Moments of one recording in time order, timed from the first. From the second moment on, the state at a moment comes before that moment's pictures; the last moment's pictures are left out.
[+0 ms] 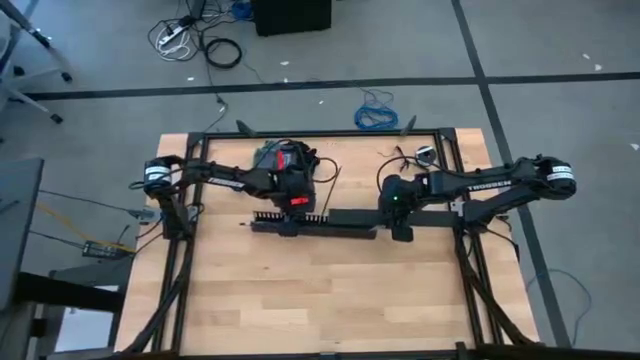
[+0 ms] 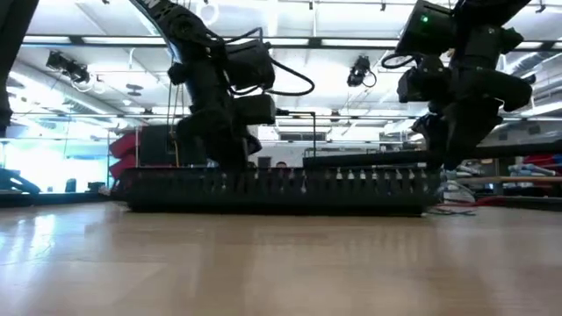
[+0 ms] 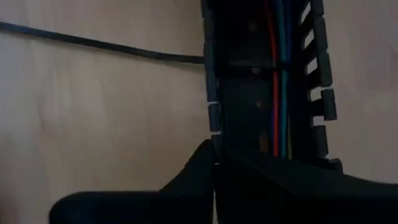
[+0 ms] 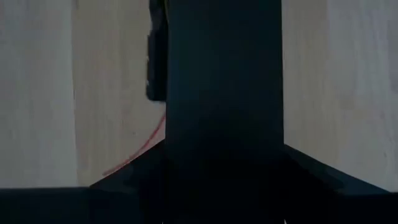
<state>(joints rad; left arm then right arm) 0.18 1.78 1.06 -0.44 0.14 0.30 -0.10 1.22 0.69 -0.58 -0.07 -0.01</state>
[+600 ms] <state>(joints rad) 0.09 1.50 0.86 -0.51 0.01 0.10 -0.09 1.22 0.69 -0.51 -0.10 0.00</state>
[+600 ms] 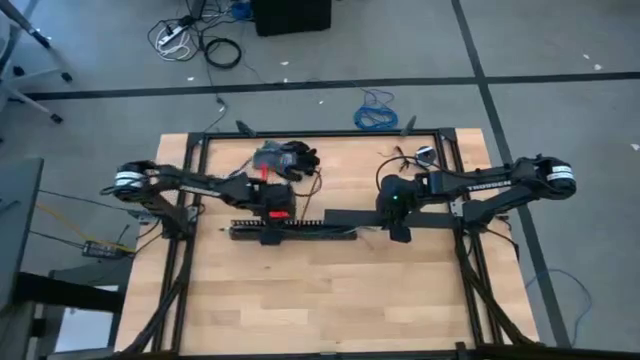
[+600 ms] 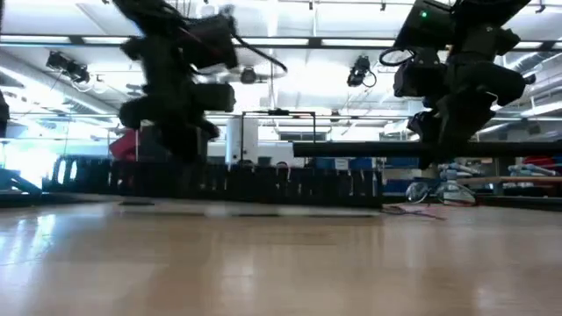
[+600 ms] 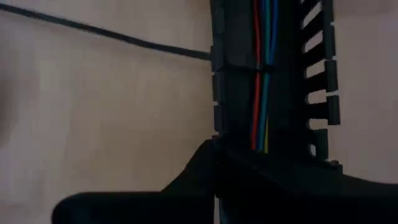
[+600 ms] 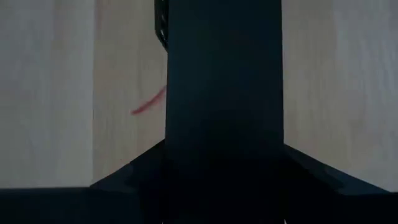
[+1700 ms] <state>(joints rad) 0.07 1.36 0.63 -0.31 0.09 0.10 -0.07 1.53 0.90 -0.44 -0.18 -0.05</state>
